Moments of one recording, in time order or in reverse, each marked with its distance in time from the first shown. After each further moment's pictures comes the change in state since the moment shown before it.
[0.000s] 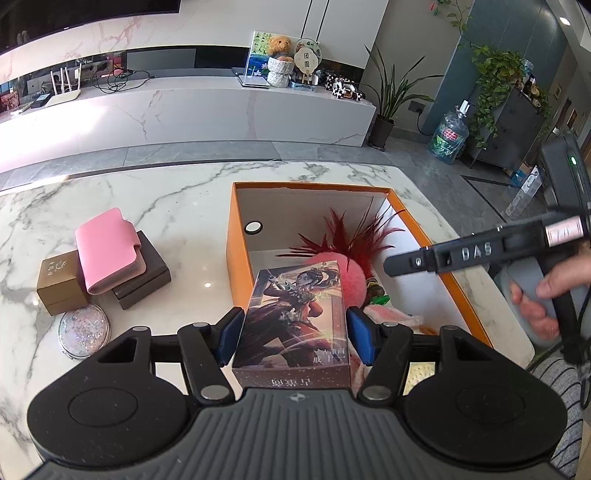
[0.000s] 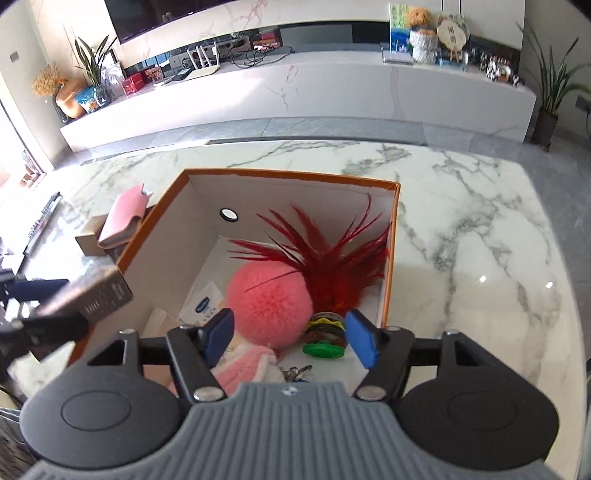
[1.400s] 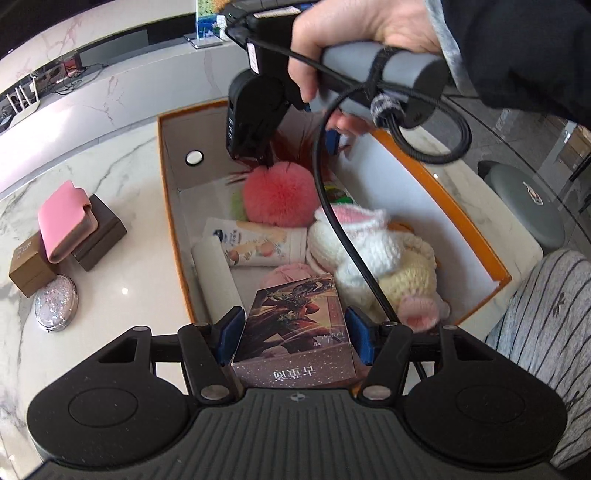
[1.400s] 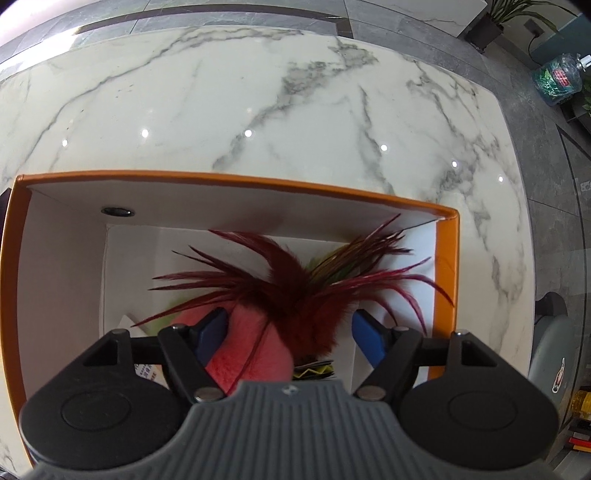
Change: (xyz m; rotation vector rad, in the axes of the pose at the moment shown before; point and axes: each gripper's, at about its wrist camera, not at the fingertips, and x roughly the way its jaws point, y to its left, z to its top) left arm 0.027 -0.059 -0.054 0.231 0.176 0.034; right arm 0.139 0.035 0.085 0.086 0.467 -0.458
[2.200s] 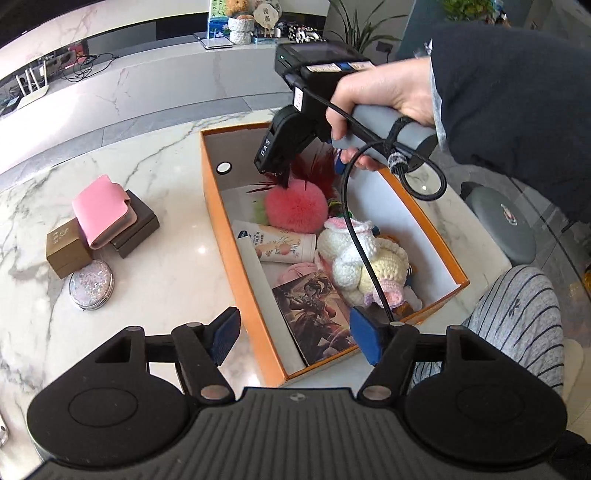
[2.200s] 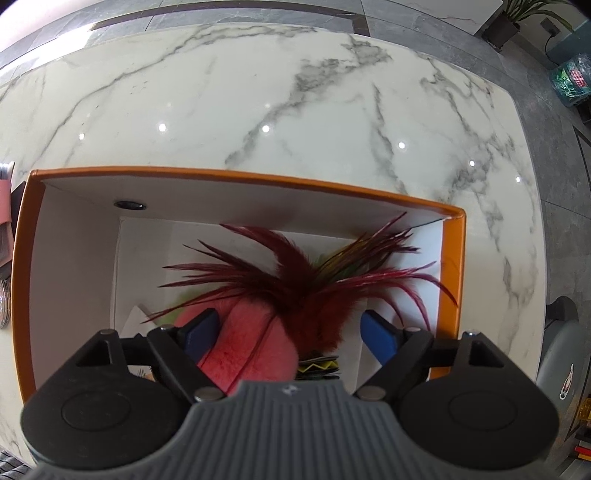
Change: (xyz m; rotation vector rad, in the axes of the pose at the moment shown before) left arm -0.081 0.040 -0.002 -0.105 -0.014 -0.067; right arm -0.001 -0.003 0.001 -0.006 0.014 0.053
